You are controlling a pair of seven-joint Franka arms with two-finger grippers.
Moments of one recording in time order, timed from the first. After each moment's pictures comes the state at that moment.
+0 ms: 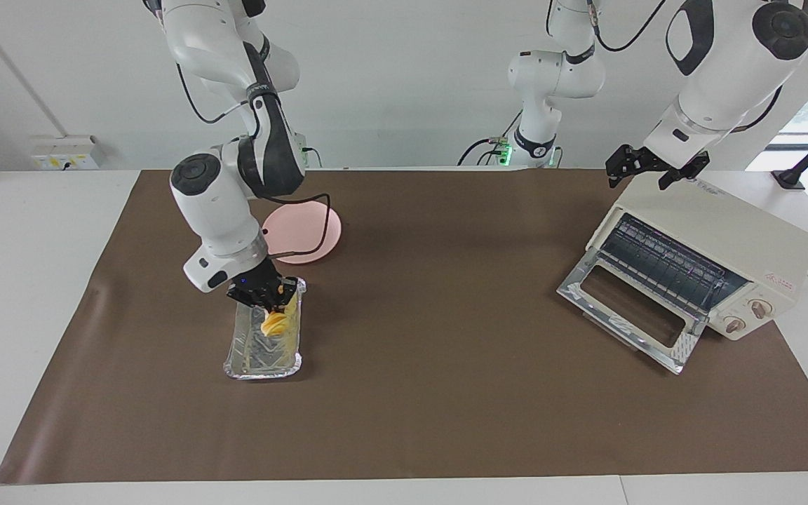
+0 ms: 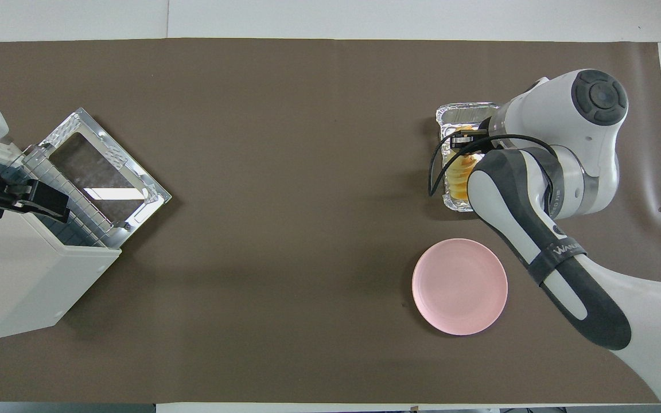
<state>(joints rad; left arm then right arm) -0.28 0.00 0.19 -1.62 0.03 1.41 0.06 0.06 0.34 0.11 -1.84 0.07 2.28 0.16</state>
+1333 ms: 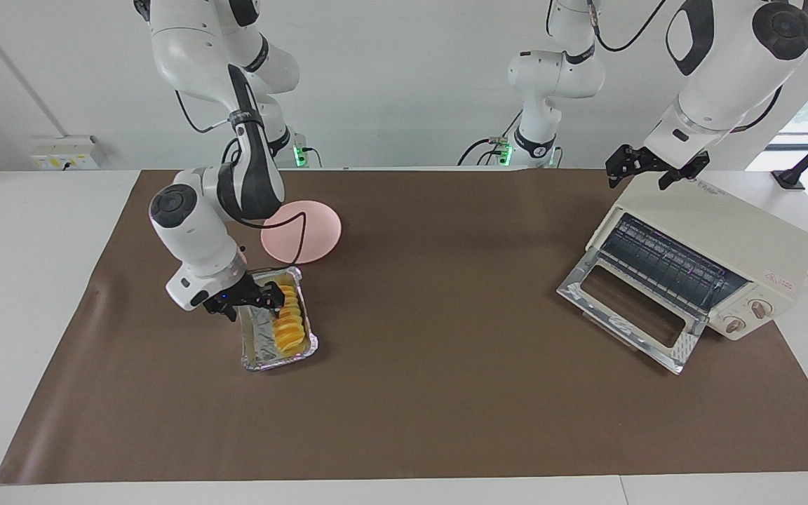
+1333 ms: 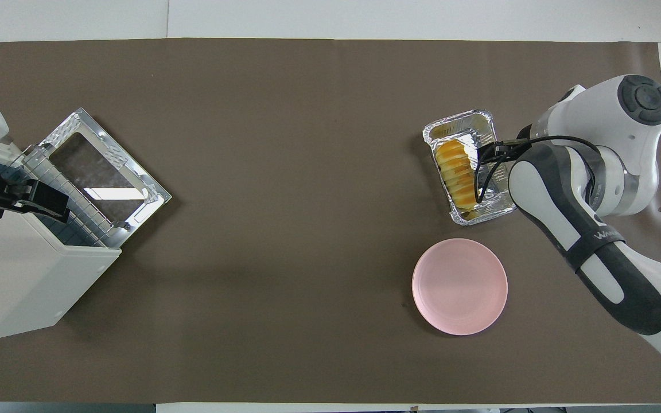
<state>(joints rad) -0.28 0.00 0.19 -1.62 0.03 1.41 0.06 -0.06 0.34 0.10 -1.87 0.06 2.23 -0.03</state>
